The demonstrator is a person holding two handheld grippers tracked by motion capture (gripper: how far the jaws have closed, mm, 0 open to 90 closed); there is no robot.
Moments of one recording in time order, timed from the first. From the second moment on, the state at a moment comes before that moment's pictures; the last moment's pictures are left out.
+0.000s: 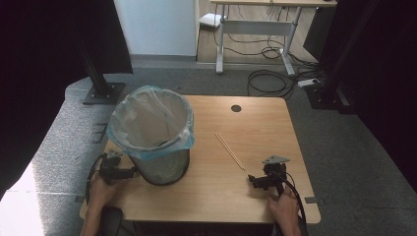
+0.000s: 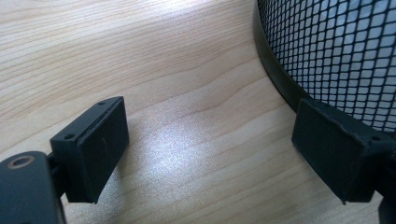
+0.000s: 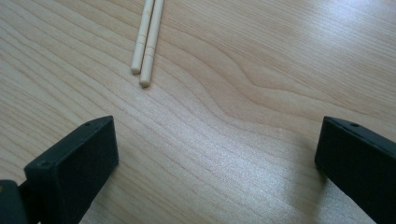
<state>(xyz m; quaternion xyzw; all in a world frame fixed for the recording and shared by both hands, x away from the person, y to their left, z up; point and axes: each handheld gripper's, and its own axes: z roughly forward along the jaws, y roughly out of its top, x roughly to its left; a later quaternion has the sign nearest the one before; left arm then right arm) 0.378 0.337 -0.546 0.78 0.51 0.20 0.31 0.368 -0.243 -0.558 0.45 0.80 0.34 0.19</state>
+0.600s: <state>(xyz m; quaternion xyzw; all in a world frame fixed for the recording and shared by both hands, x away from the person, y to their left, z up) 0.379 0.337 -0.546 0.78 0.51 0.20 0.31 0.368 -0.244 -0.558 0.44 0.81 0.34 0.18</state>
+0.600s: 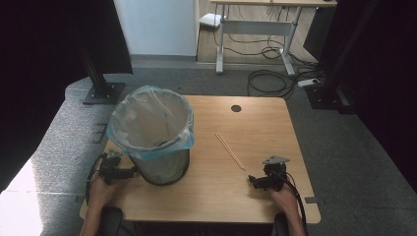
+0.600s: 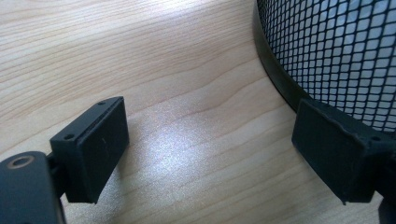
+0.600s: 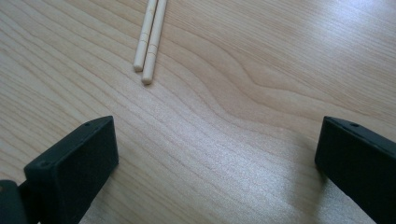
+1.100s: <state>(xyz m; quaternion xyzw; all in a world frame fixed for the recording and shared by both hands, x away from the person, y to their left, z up) 0.379 0.337 -0.546 0.78 0.50 0.20 0.31 0.372 -0.244 -0.551 0.45 0.81 0.33 0.17</state>
